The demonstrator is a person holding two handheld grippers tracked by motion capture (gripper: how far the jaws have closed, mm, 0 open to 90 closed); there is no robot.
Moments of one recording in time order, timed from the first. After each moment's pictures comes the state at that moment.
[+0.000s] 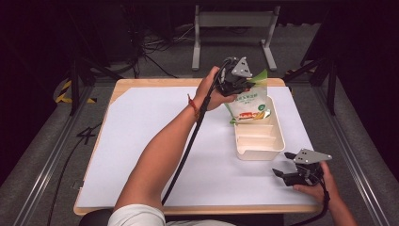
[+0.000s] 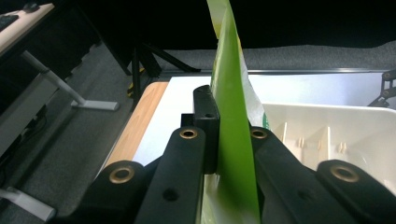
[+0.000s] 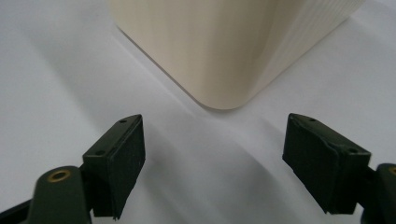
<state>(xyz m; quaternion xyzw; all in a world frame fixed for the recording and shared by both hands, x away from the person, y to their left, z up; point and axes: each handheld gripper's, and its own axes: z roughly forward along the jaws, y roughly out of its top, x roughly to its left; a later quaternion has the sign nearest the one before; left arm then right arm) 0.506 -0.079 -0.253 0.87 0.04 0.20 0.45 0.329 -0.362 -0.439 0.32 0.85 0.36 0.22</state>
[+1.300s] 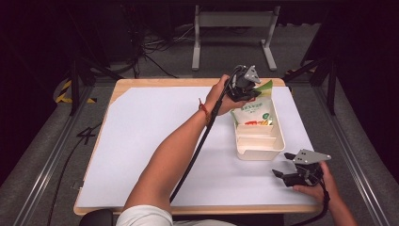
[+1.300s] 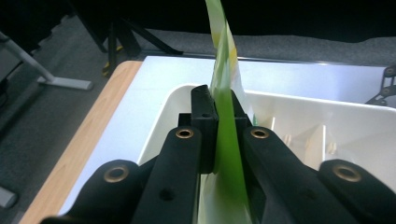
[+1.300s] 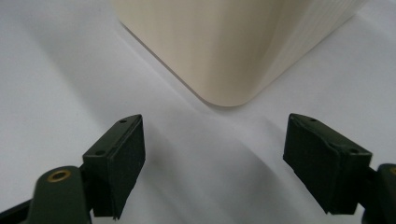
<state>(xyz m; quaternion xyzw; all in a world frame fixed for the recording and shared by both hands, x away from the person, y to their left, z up) 0.515 -0.109 -0.286 0.89 0.07 0.14 0.43 0.328 -0.361 -0.440 0.32 0.85 0.35 0.22</state>
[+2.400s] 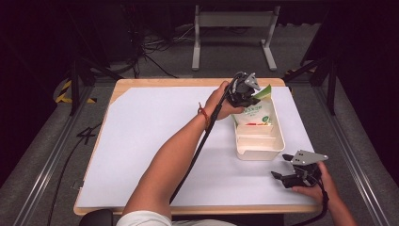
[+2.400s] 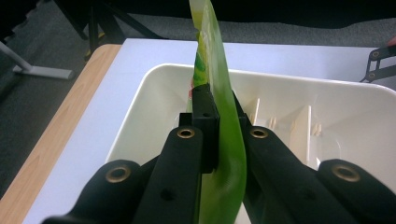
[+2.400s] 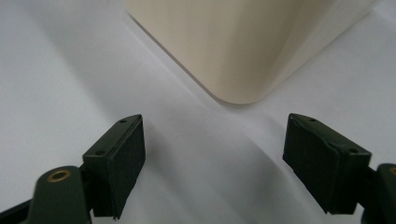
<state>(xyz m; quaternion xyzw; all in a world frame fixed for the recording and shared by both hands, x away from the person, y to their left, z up) 0.514 -0.110 -0.301 0.90 0.06 0.12 0.41 0.328 -0.358 -0.442 0.31 0.86 0.35 0.21</state>
